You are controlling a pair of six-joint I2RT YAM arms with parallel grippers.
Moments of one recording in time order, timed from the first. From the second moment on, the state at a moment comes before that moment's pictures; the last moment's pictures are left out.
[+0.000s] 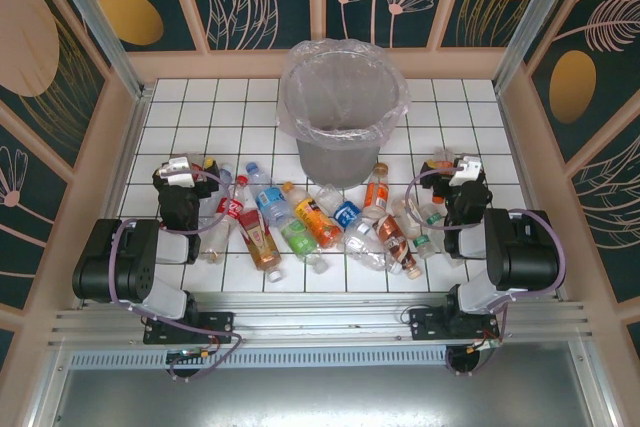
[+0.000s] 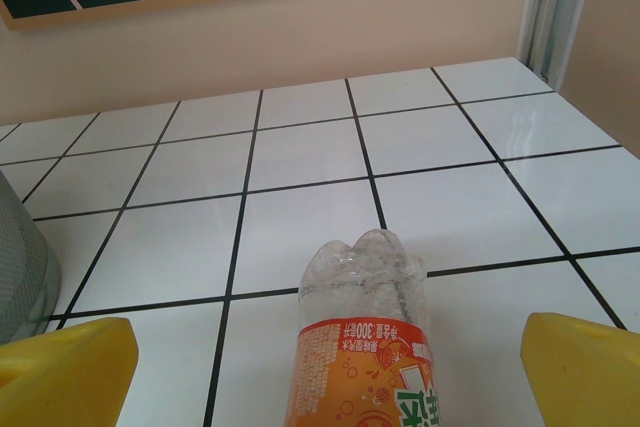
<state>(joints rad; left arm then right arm) -0.02 1.52 0.23 1.18 -0.16 -0.06 -0.04 1.53 0.23 1.14 -0.03 0.10</state>
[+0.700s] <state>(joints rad) -0.02 1.52 0.23 1.18 -0.16 -0.06 -0.04 1.53 0.23 1.14 -0.03 0.10</state>
